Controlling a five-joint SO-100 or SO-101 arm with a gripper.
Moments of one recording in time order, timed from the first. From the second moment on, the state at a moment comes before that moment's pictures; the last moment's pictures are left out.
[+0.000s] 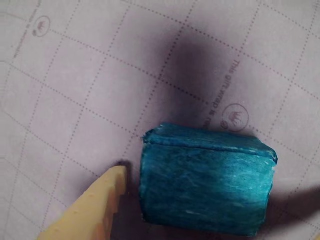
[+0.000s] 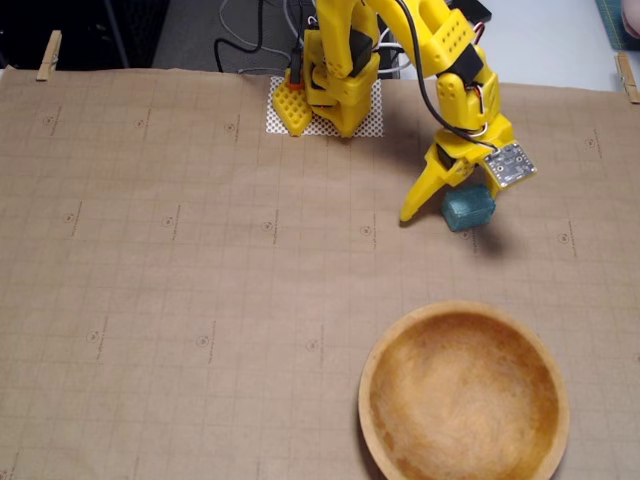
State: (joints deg) arm -59.9 104.6 143.2 29.3 127.4
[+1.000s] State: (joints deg) arm -59.4 102.5 139.8 29.3 127.0
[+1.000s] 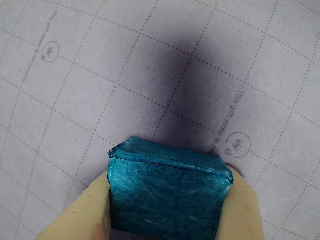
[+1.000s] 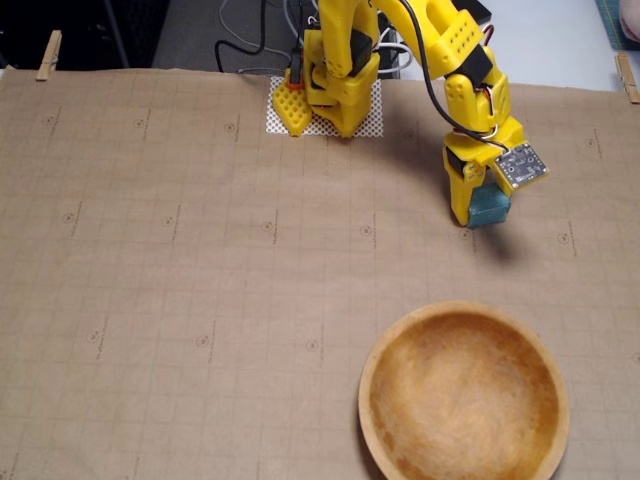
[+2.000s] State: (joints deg) arm -49.4 144.0 140.1 29.4 105.1
